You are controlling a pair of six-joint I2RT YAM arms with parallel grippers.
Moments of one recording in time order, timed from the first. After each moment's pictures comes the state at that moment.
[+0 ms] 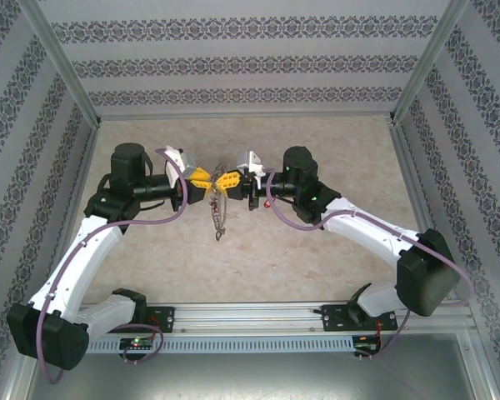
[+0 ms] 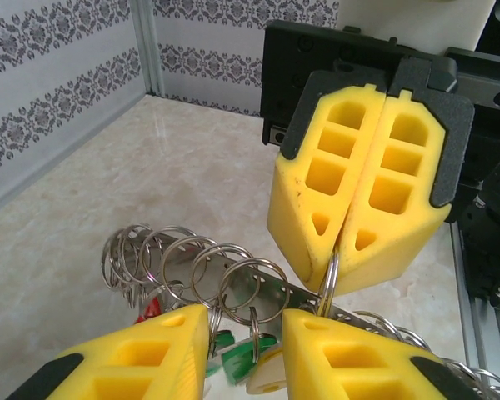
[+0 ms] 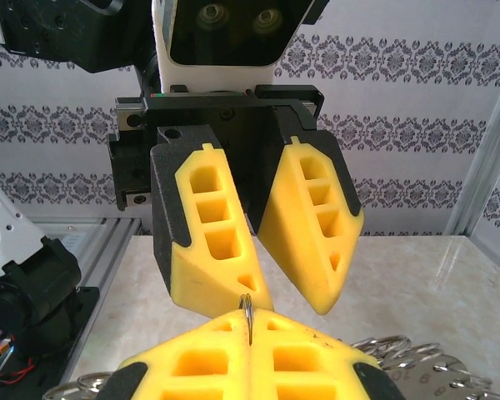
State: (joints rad) left arm -0.23 1.07 1.02 -0.41 0.89 0.36; right arm 0.69 1.42 1.01 0.36 -0.83 -0.09
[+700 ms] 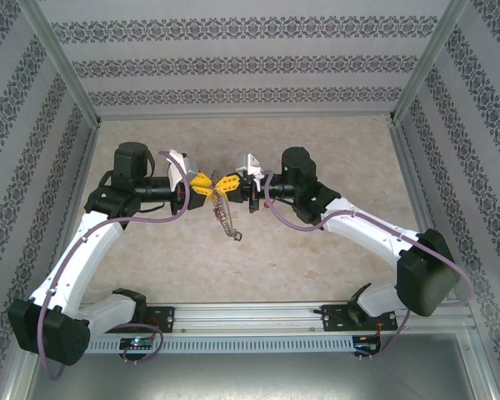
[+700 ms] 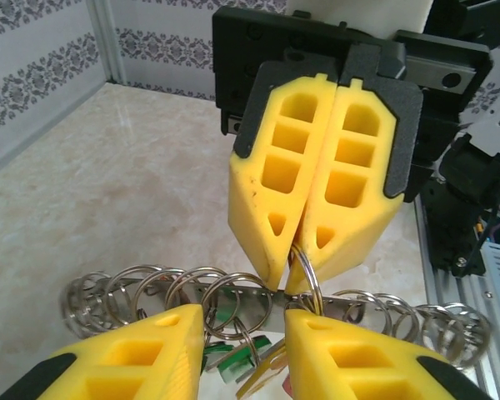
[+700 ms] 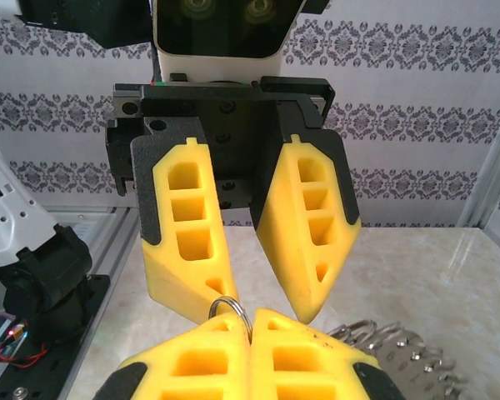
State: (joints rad) left arm -0.23 1.10 1.06 -0.54 0.97 0.48; right arm 0.69 1.42 1.01 0.33 -0.85 -0.11
